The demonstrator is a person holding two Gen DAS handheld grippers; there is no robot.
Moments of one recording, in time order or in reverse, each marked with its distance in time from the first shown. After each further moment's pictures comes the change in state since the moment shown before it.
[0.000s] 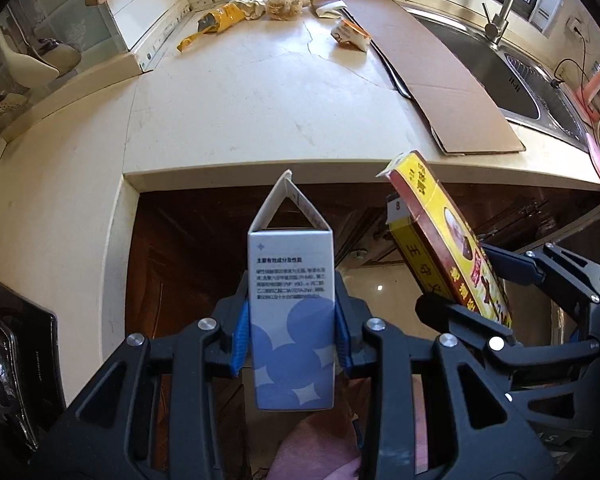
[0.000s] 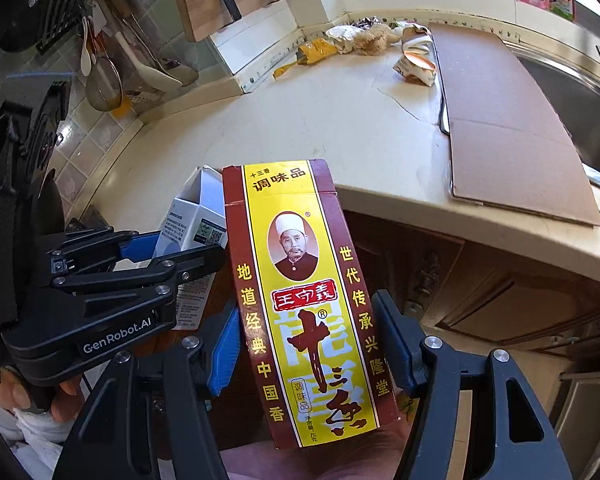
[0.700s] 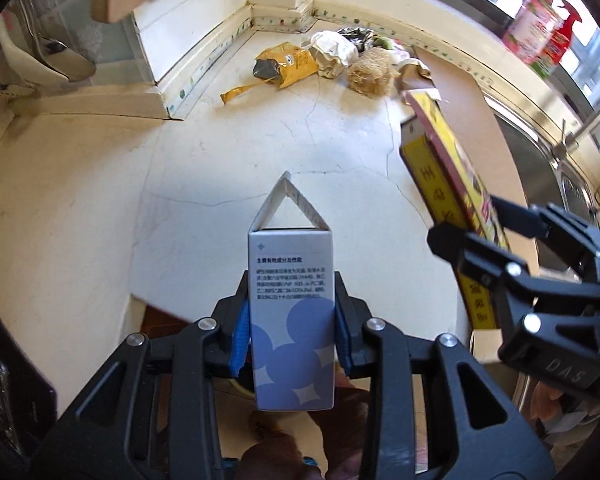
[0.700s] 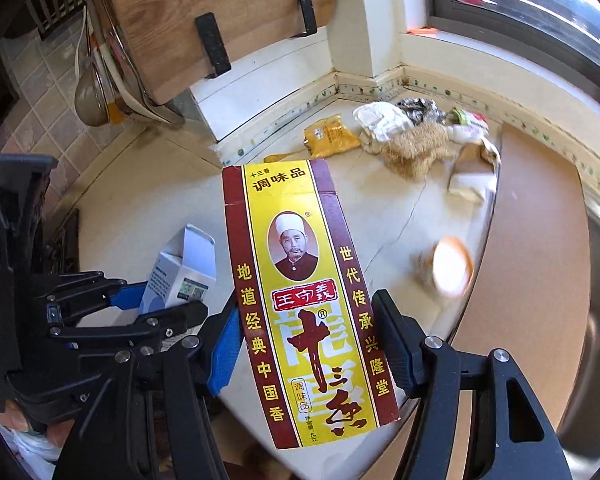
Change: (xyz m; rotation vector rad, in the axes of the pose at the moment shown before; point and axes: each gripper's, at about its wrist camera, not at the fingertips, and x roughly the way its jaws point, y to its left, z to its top) left arm 0.042 0.068 0.162 -0.270 -0.035 0.017; right arm 0.056 -0.019 0.244 -0.252 -0.023 0.035
